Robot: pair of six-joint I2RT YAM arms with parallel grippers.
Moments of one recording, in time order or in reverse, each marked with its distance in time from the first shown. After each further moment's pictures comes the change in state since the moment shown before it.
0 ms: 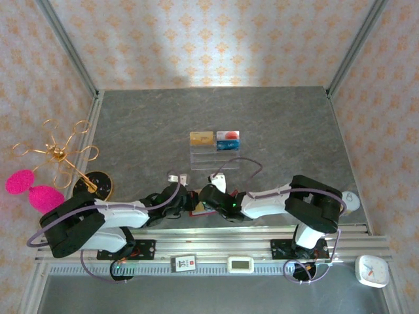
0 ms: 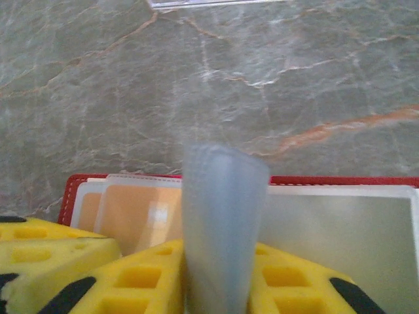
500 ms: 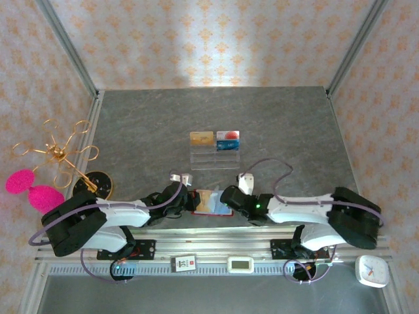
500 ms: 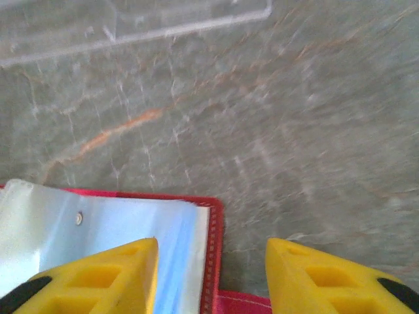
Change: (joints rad) left arm 0.002 0.001 0.011 -0.007 0.014 0.041; right arm -0.052 -0.372 -0.169 -0.301 0.122 0.113
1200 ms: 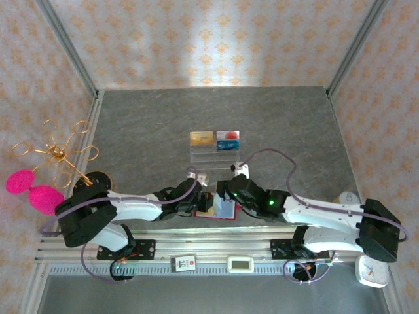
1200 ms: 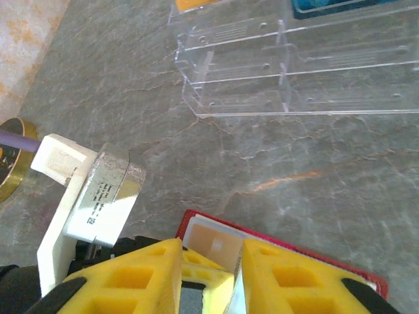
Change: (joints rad) left arm -0.086 0.142 0.193 -0.078 0.122 0.051; right arm -0.033 -0.190 0.040 0.124 -0.187 -0.168
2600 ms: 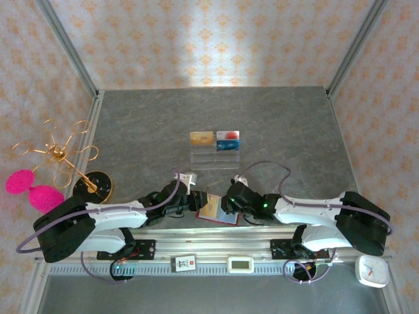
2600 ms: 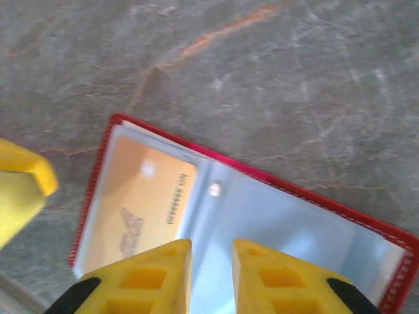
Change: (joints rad) left arm 0.055 -0.222 -0.164 0.069 -0.026 -0.071; right arm -0.030 0.153 -0.100 0.037 -0.233 0.095
